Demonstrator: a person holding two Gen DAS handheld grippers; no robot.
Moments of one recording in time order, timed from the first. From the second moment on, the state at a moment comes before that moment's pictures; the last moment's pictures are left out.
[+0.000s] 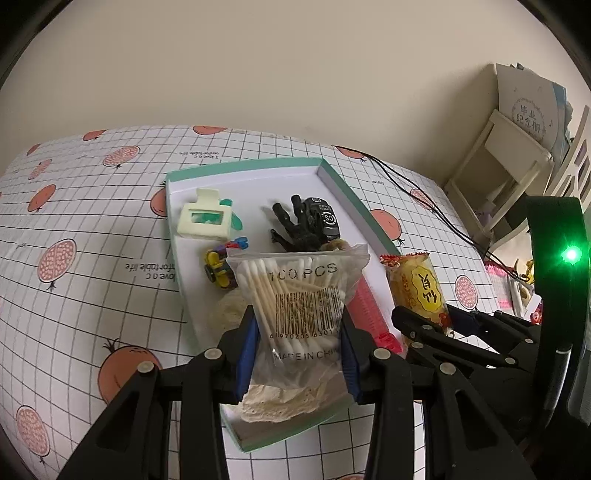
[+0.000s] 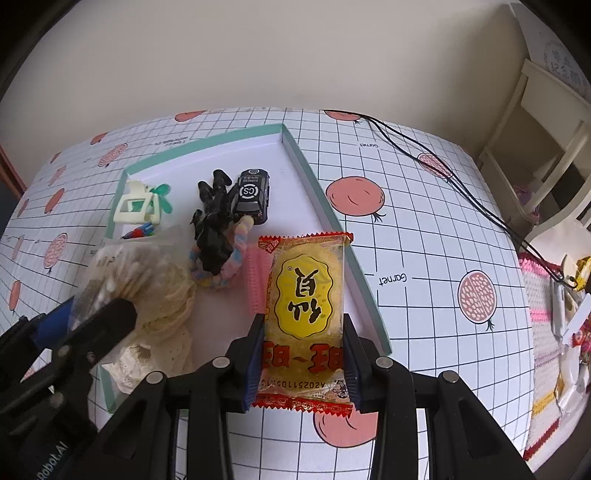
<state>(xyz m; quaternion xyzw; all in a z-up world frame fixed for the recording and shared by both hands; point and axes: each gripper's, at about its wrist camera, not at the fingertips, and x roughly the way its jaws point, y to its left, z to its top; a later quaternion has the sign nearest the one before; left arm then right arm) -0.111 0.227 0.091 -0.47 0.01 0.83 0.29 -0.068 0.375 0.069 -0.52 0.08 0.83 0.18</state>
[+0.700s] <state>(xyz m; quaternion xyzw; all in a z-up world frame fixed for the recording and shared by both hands) -0.116 0.247 0.065 -0.49 0.03 0.82 0.29 -0.076 0.392 0.051 -0.51 0.10 0.83 0.19</state>
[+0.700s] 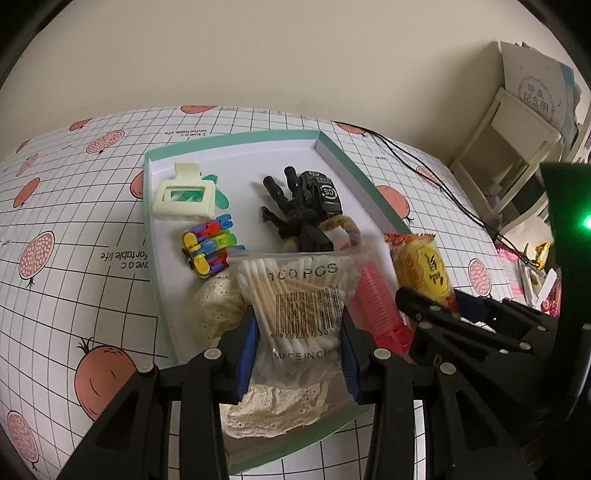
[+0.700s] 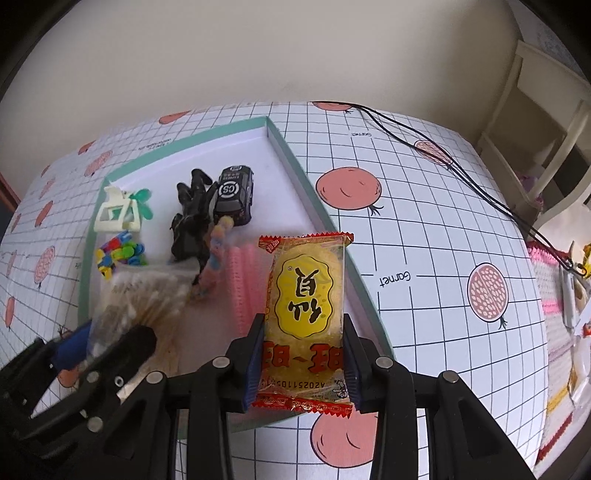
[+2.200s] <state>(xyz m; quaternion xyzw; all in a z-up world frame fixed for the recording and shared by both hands) -0.121 0.216 0.096 -0.47 -0.01 0.84 0.29 -0.067 0.382 0.081 -0.46 0.10 0.86 0.18</state>
